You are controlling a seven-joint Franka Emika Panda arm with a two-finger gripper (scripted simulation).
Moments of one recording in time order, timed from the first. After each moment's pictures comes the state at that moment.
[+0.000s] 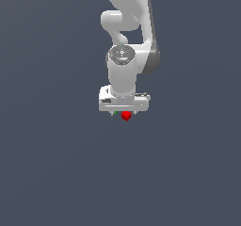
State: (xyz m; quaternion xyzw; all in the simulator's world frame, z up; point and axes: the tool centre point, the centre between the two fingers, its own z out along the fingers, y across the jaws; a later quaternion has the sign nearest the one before) arm -0.013 0.014 0.154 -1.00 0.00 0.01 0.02
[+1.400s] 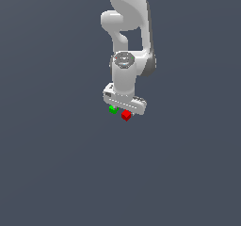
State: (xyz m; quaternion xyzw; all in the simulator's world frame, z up) arm -0.060 0.017 0.107 -0.98 0.21 0.01 0.01
